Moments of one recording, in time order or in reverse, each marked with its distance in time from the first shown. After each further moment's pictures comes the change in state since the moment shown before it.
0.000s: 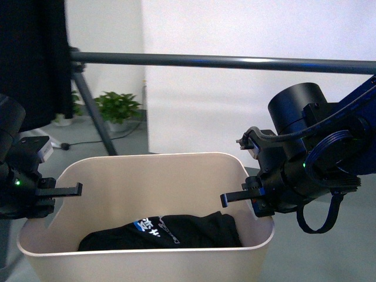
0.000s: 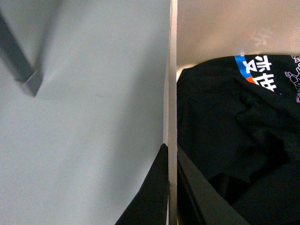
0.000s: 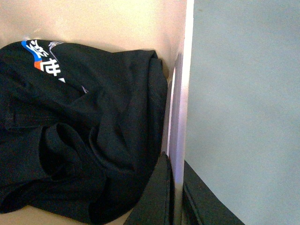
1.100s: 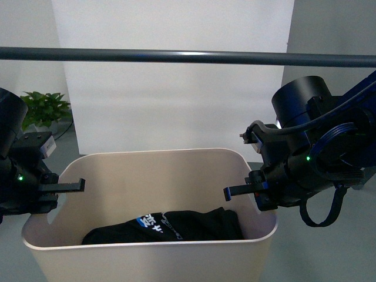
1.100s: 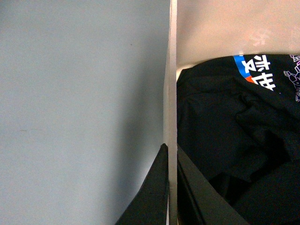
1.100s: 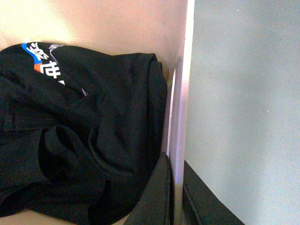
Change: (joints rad) left arm -0.002 0.000 0.000 0.000 0.003 0.000; right arm -0.002 0.000 0.000 0.000 0.003 0.000
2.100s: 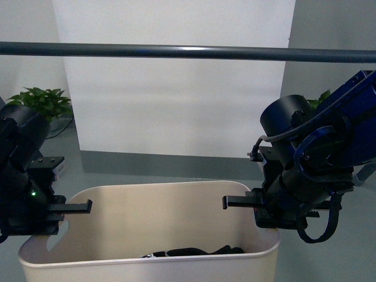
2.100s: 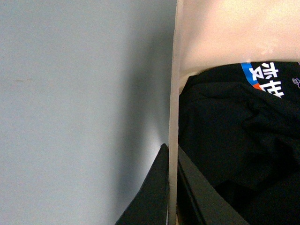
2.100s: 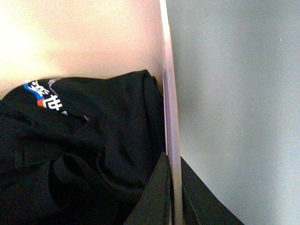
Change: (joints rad) left arm -0.028 0.107 0.107 -0.237 -0.031 -0.006; right arm -0.002 0.067 0.056 -0.195 0.036 0.242
